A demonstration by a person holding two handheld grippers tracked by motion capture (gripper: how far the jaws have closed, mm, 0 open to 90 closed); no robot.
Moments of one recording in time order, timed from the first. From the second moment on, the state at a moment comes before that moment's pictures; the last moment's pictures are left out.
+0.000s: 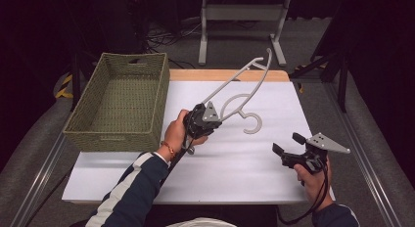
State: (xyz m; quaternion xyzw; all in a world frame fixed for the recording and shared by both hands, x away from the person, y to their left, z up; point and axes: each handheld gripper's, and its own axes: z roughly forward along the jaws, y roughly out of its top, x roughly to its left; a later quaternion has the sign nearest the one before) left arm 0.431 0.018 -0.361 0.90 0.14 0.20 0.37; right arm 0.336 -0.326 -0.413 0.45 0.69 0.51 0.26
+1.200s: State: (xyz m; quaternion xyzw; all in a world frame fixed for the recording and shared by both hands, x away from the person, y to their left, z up) left arm 0.400 0.091 -0.255 0.81 0.15 0.31 0.47; right arm 0.332 -0.286 -0.422 0.37 0.75 0.43 0.33
